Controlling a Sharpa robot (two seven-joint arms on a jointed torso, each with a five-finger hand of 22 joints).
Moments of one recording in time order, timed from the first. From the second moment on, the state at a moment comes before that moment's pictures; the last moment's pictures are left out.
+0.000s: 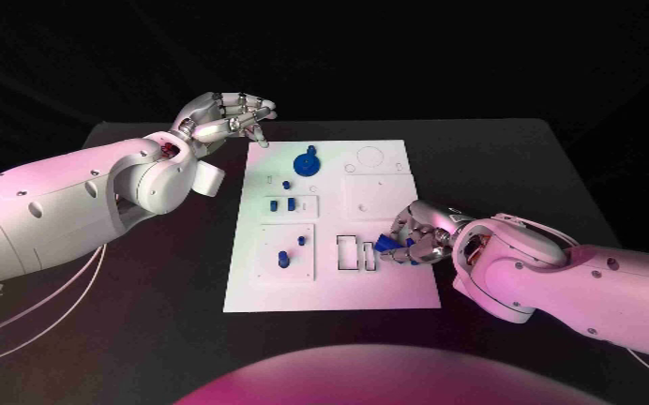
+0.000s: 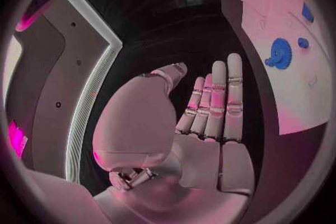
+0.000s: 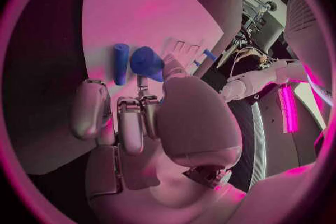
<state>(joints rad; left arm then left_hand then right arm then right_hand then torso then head) 1.16 -0.87 -0.01 1.39 -0.22 -0.10 0.38 1.36 -0.16 0.46 0.17 0.21 0.71 0.19 0.39 0.26 0.78 0.18 0.47 0.09 0.94 0.10 0.98 0.37 0.17 0.97 0.19 0.72 0.48 1.07 -0.99 -0.18 1.88 -1.34 -0.38 -0.51 1.37 -0.06 0.03 0.29 0.19 0.95 0.11 0.35 0.62 1.47 0.01 1.45 1.31 1.47 -0.06 1.54 1.31 0.08 1.47 0.05 1.16 1.31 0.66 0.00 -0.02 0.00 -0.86</state>
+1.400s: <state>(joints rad) 1.16 -0.86 -0.01 1.39 -0.22 -0.10 0.37 1.36 -0.16 0.46 0.18 0.21 0.71 0.19 0.40 0.26 0.77 0.18 0.47 0.09 0.94 0.10 0.98 0.37 0.17 0.97 0.19 0.72 0.48 1.08 -0.90 -0.17 1.88 -1.14 -0.44 -0.45 1.24 -0.04 0.11 0.29 0.18 0.96 0.11 0.35 0.62 1.47 -0.02 1.47 1.31 1.47 -0.07 1.55 1.31 0.08 1.47 0.04 1.17 1.31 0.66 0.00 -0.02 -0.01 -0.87</state>
